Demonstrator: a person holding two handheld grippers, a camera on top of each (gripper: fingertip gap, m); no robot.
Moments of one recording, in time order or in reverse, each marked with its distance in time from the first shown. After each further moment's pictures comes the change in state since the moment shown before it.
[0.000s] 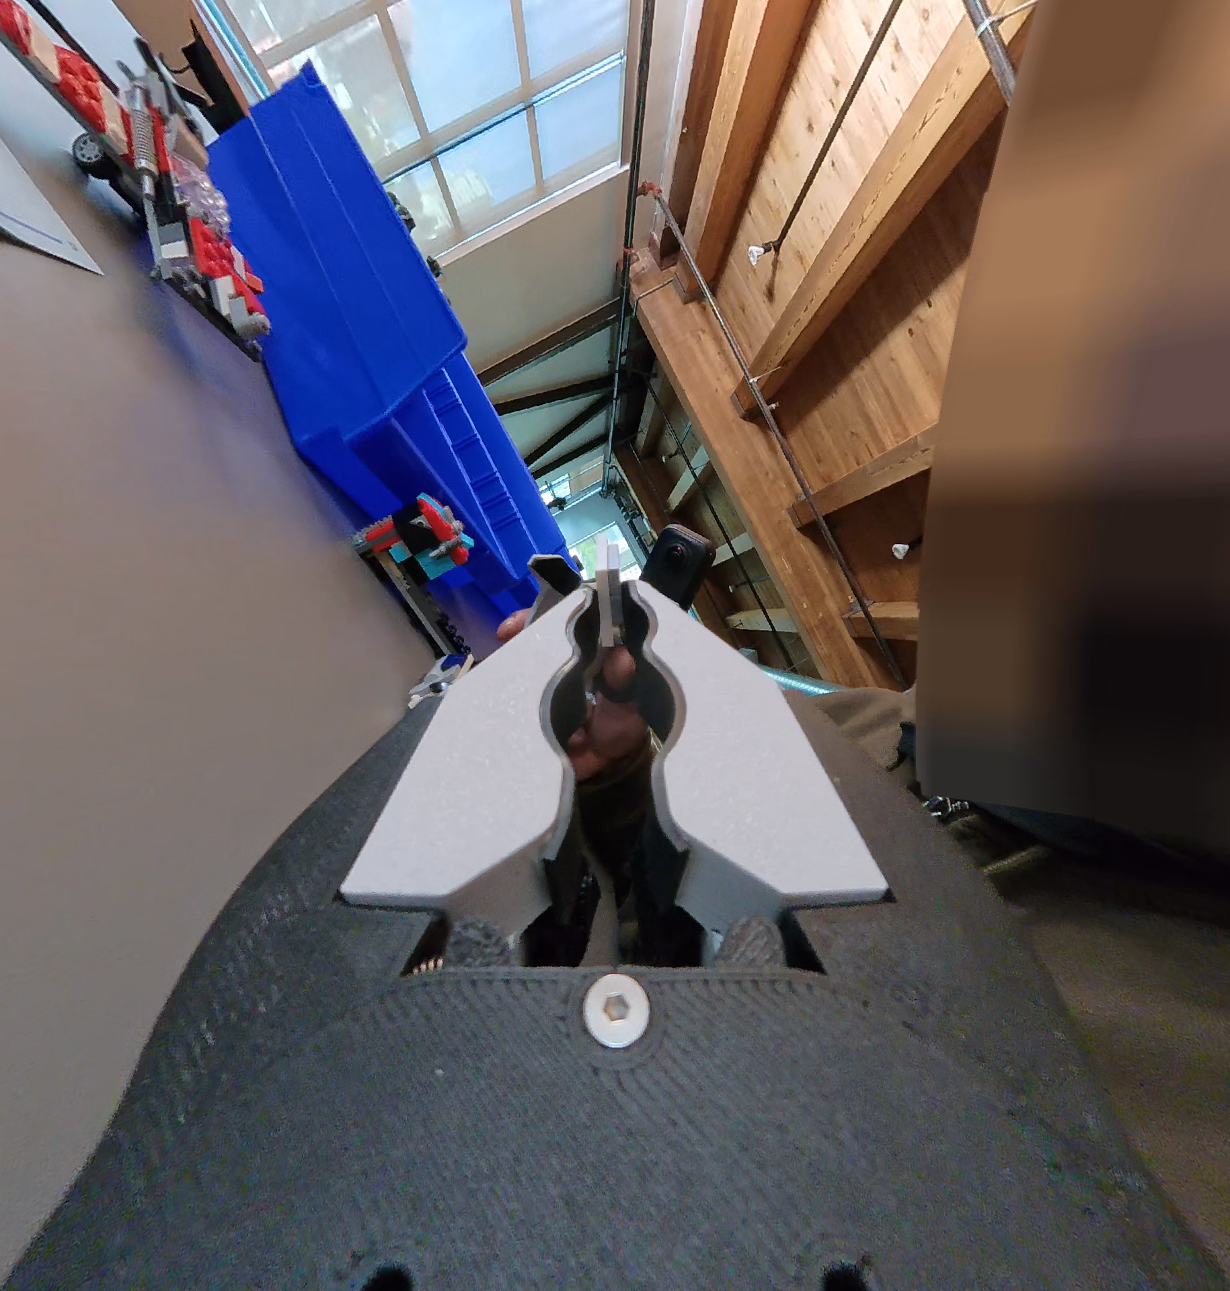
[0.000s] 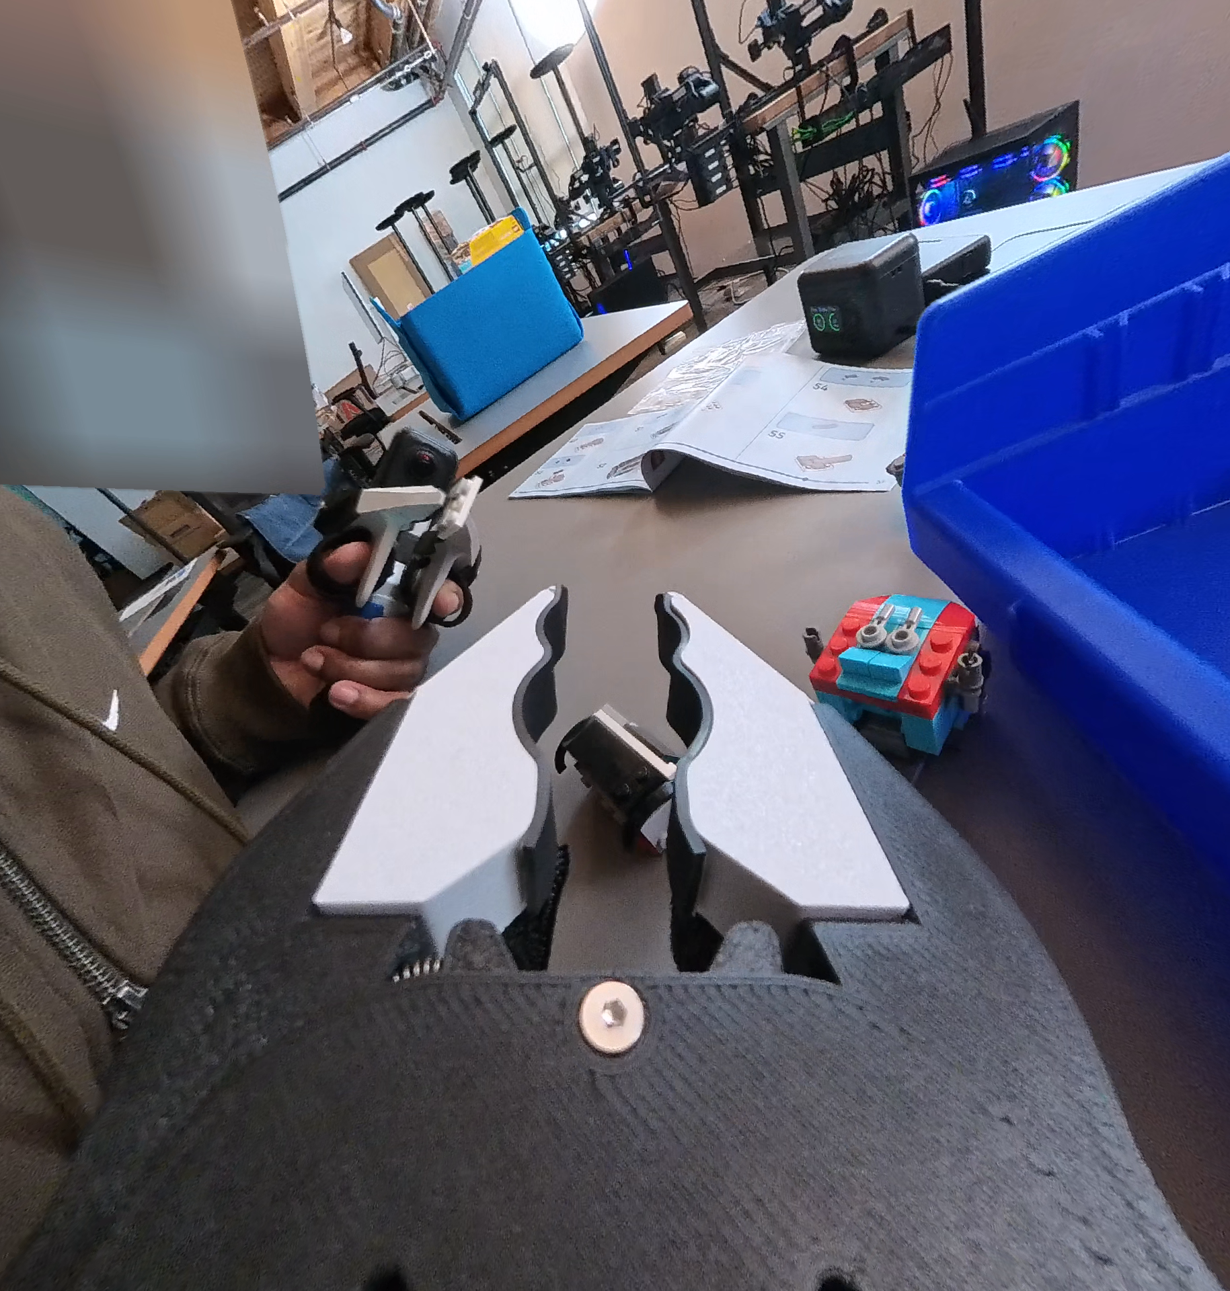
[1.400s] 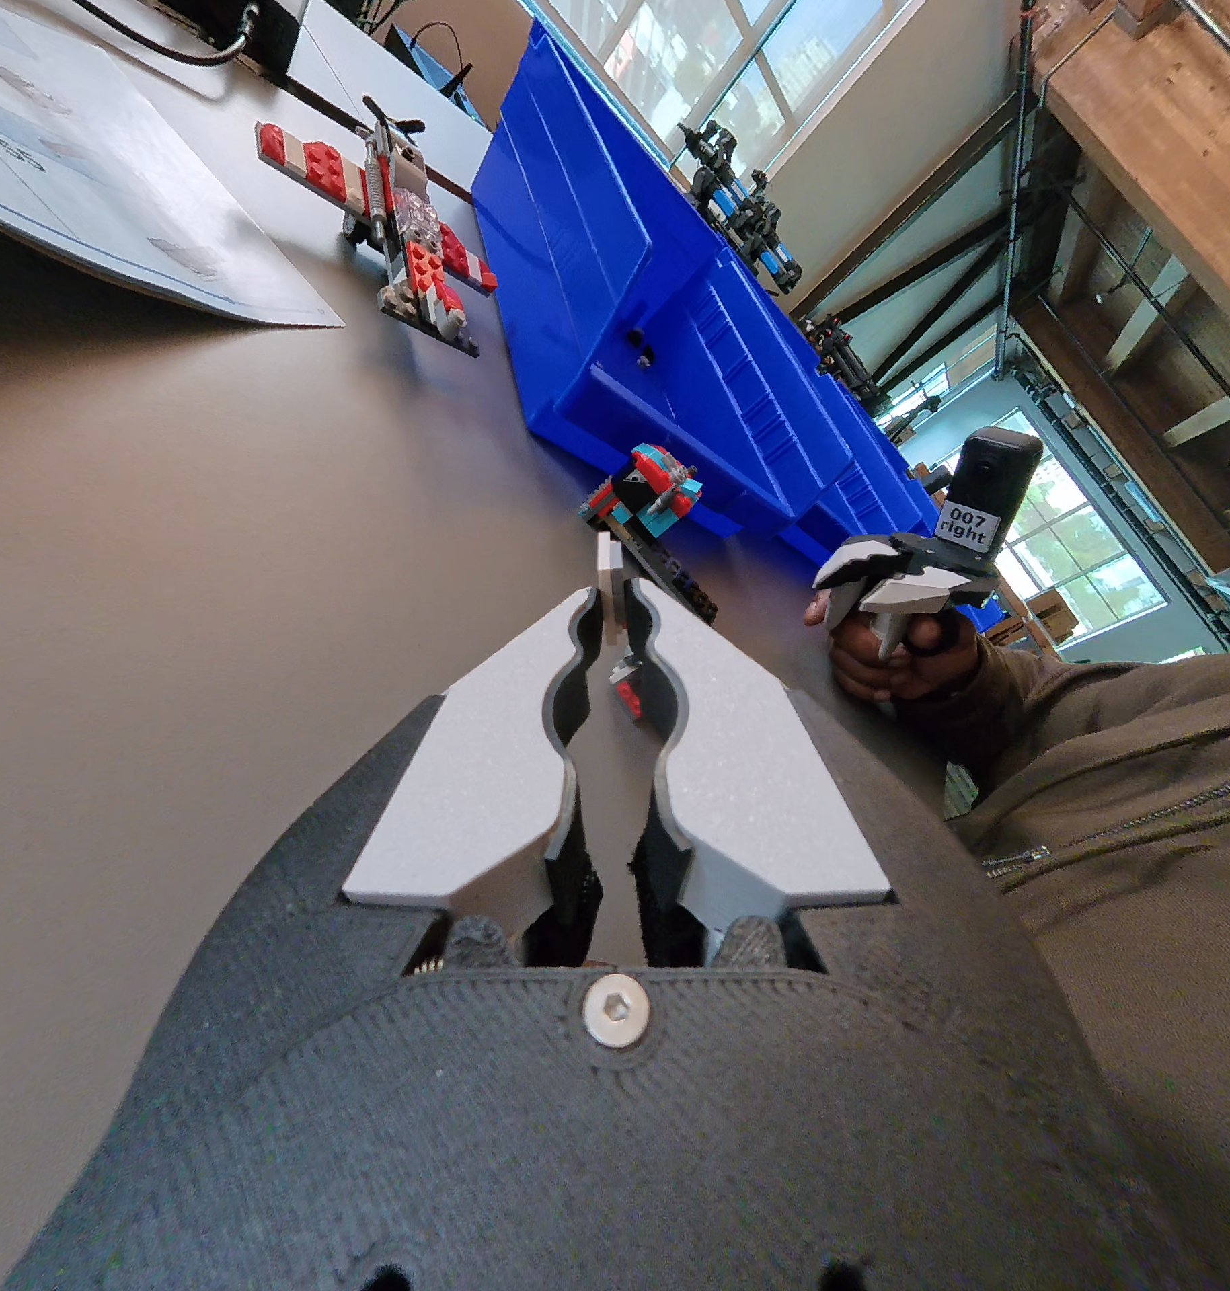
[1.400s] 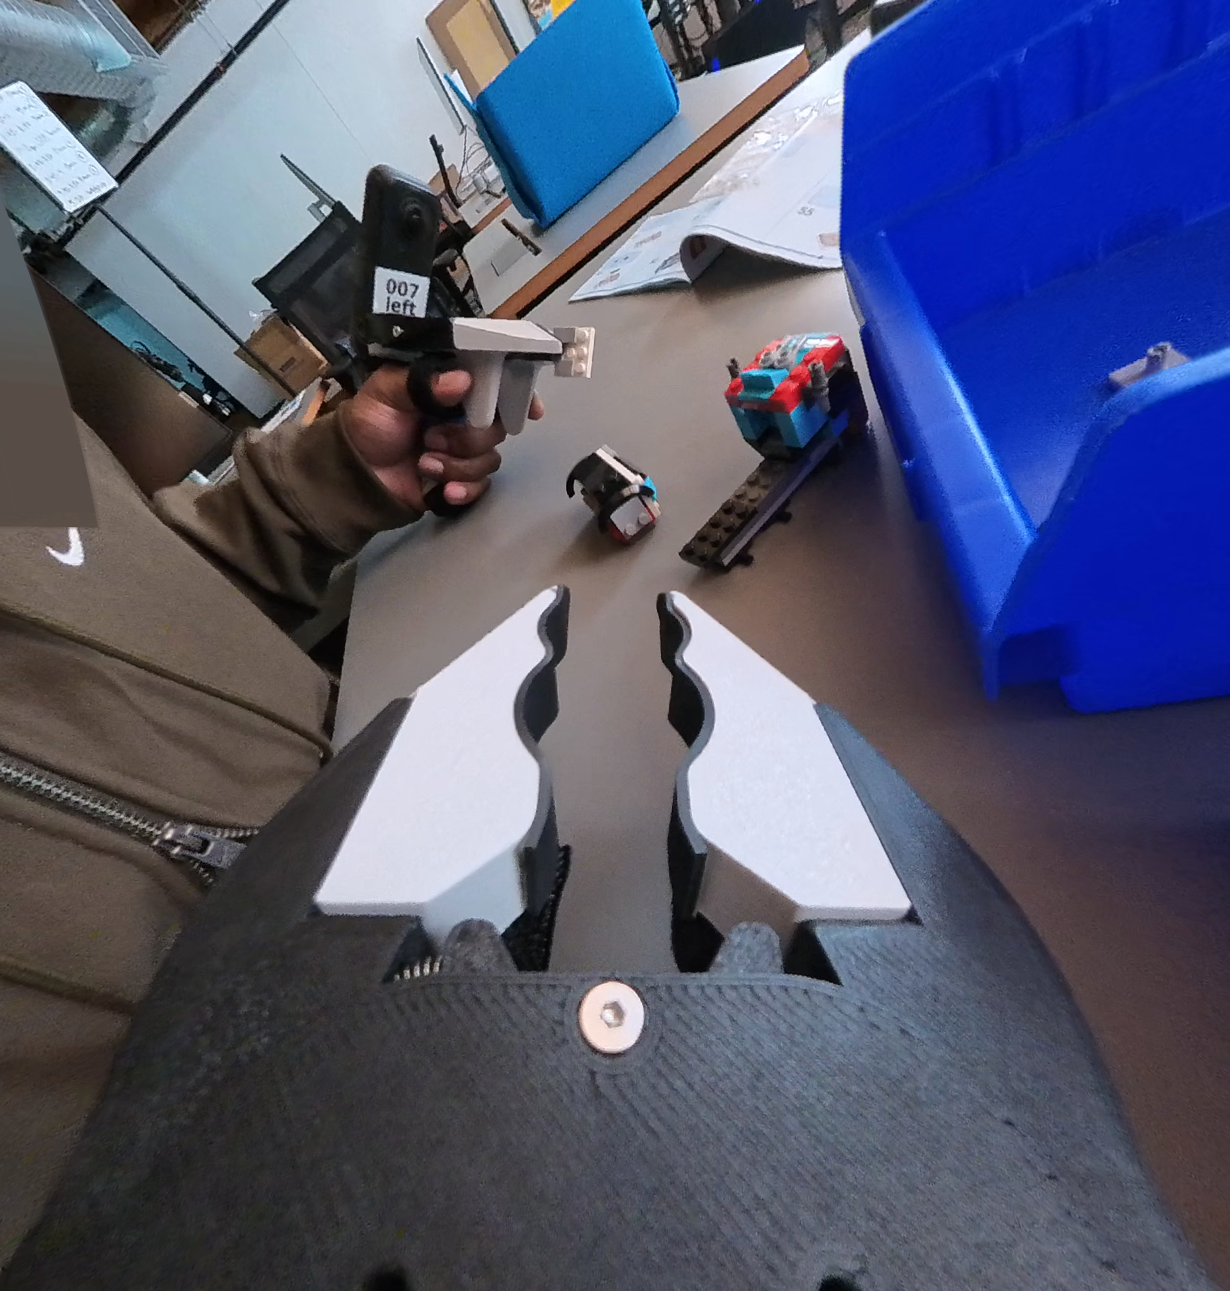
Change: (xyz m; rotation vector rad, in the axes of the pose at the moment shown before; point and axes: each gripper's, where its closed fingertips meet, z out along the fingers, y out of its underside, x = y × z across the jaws) left arm -0.046 0.022 0.021 -0.107 -0.511 0.394; right arm 0.027 0.029 -0.122 -0.255 -0.162 0.037
